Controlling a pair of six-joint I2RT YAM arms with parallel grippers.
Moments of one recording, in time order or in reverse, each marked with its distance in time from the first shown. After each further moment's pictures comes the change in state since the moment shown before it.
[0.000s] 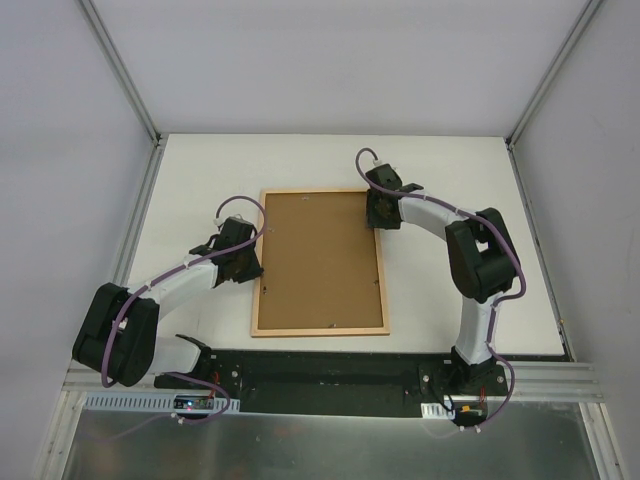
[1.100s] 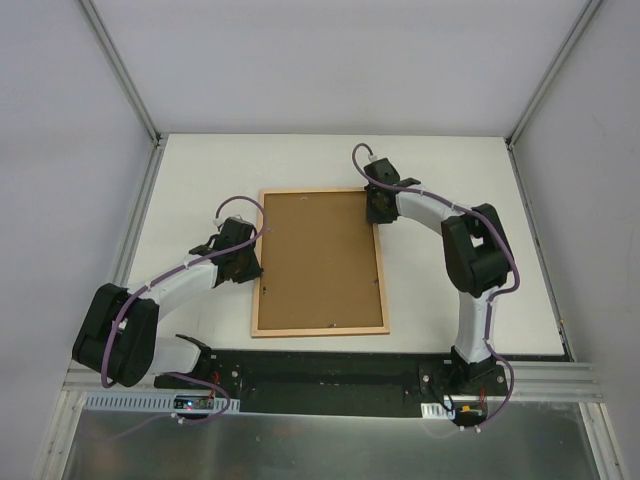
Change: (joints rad) left arm 0.000 -0.002 0.000 -0.008 -0.002 0.000; right arm -0.008 0.059 0.082 -0.008 -0.052 -0.047
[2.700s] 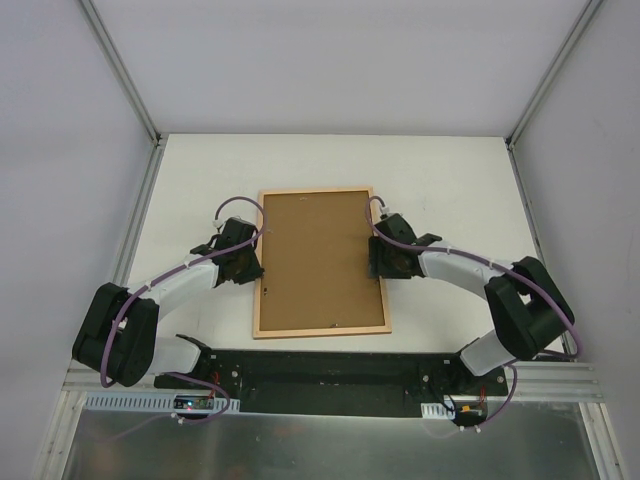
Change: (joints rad) left arm -0.015 0.002 0.008 -0.021 -0.008 -0.046; right arm 0.145 -0.477 -0.605 0.069 -0.040 0.156
